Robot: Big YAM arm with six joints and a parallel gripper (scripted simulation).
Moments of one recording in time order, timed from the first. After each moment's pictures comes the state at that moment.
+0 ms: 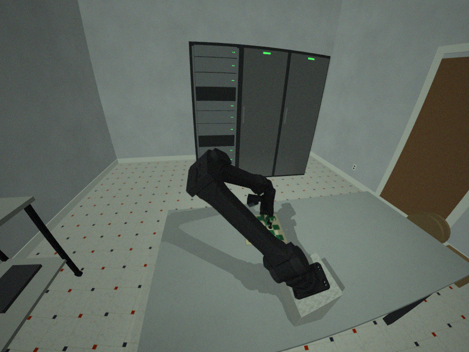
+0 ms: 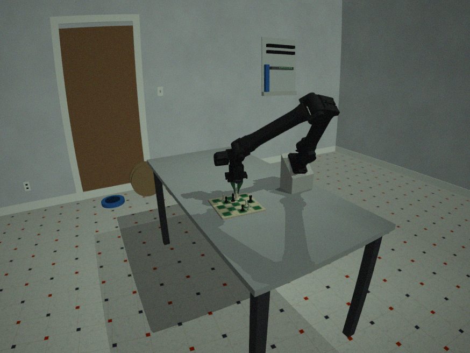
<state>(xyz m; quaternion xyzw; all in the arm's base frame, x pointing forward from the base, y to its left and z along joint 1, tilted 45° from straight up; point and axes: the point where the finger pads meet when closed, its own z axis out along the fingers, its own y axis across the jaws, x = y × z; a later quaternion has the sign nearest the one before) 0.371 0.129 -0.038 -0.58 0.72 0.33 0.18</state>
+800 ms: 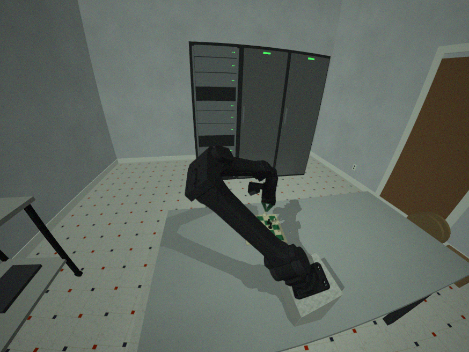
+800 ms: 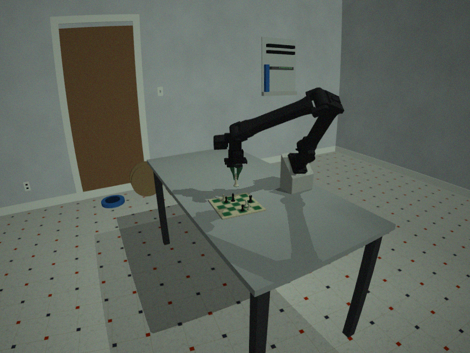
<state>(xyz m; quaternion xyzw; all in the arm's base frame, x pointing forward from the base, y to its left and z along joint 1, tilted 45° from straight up) 0.381 0.080 0.013 -0.58 0.72 0.33 0.19</state>
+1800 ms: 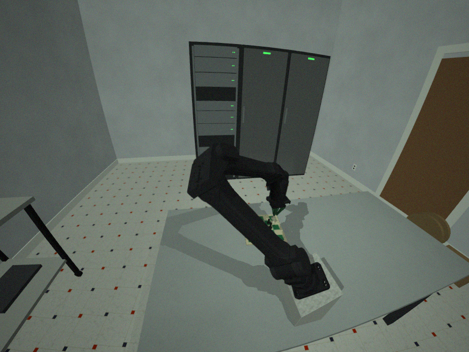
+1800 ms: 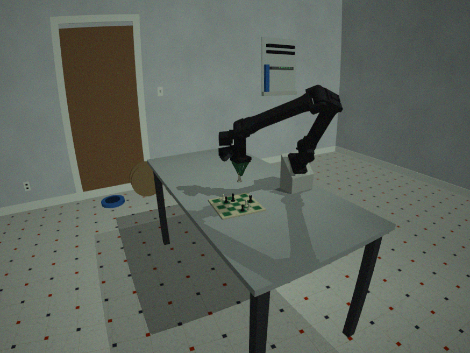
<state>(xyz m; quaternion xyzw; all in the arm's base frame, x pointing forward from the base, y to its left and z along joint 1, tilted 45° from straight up) 0.344 0.049 -0.006 -0.12 0.91 0.39 -0.01</state>
